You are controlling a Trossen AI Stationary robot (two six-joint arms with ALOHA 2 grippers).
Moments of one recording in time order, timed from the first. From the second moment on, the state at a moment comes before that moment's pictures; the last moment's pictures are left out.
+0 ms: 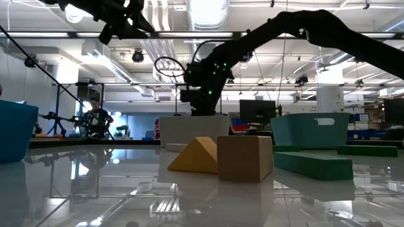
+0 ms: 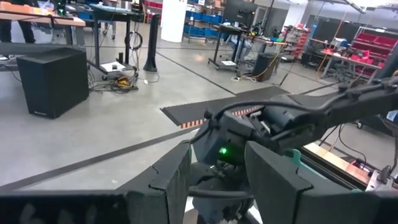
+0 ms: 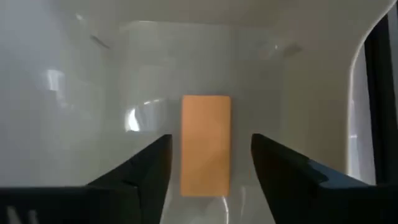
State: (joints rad) left arm 0.35 0.90 0.79 0.04 -0.47 -0.25; right arm -0.52 2.42 2.11 -0.85 -0.22 -0.44
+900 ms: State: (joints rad) left arm 0.35 0.90 0.78 0.05 -0.47 -0.26; right arm -0.52 2.41 2.03 -0.78 -0.21 -0.37
